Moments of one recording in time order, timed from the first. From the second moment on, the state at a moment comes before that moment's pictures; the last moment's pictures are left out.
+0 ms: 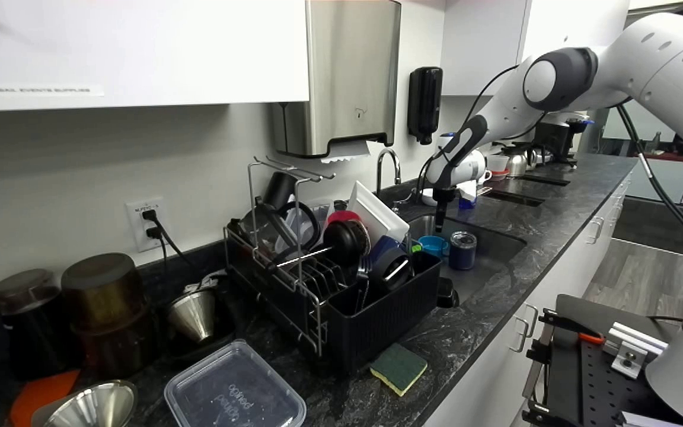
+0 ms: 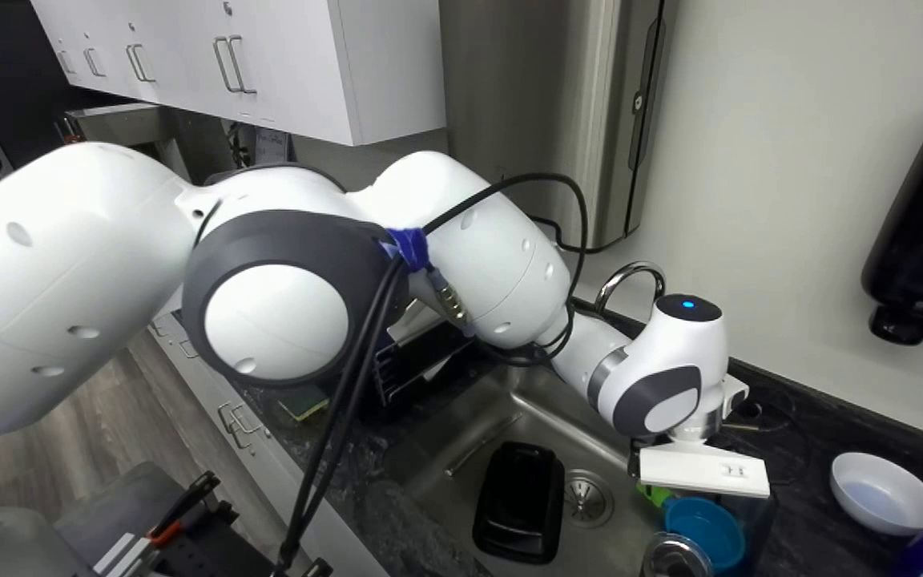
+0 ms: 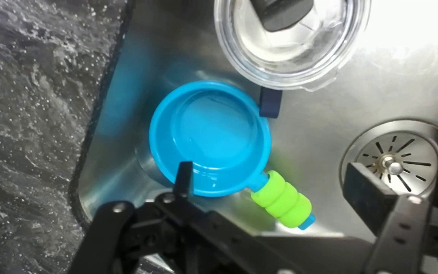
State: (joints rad) arm -0.69 1.00 -0.04 -1.41 -0.13 2.57 -0.88
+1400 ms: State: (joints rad) arm -0.69 1.18 -0.07 -1.19 -0.13 2.44 -0.92
